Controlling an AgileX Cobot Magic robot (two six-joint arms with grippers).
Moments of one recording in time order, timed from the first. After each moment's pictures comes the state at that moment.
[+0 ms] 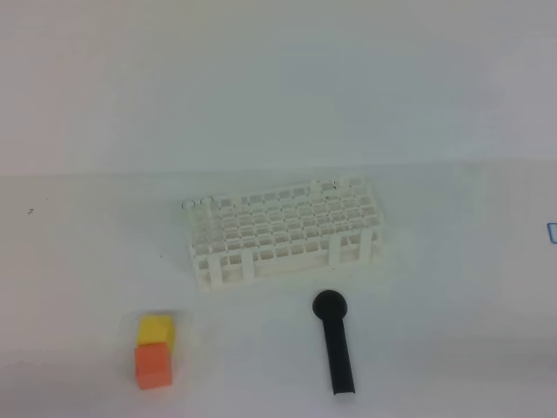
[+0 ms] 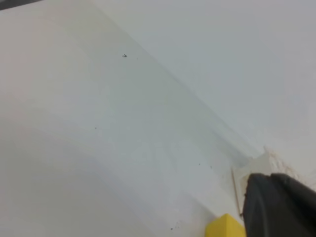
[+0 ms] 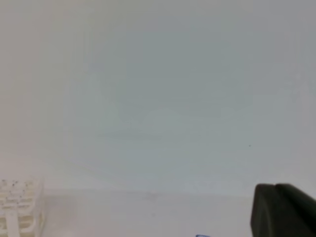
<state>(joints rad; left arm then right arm) -0.06 0.05 0.03 0.40 0.19 -1.00 -0.01 0.01 -0.02 0.73 -0.03 -0.79</state>
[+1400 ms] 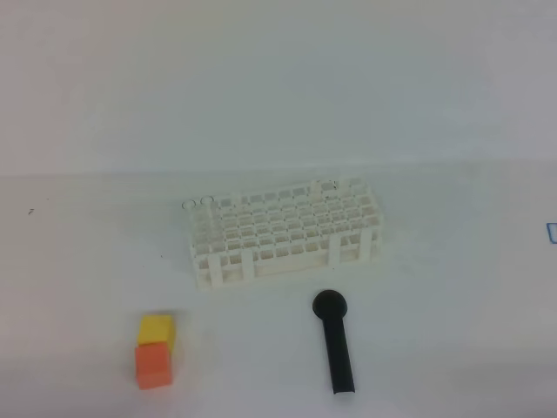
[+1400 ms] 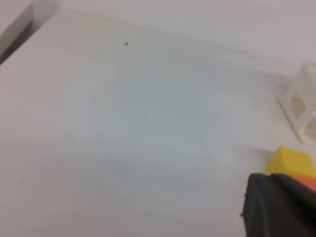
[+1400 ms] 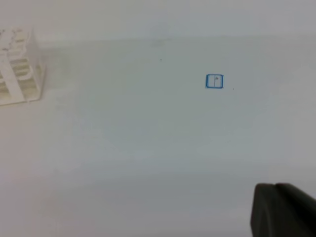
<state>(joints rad) -0.02 -0.03 0.03 0.06 0.33 -0.21 -0.01 -0.01 0.02 0.04 0.35 -0.02</state>
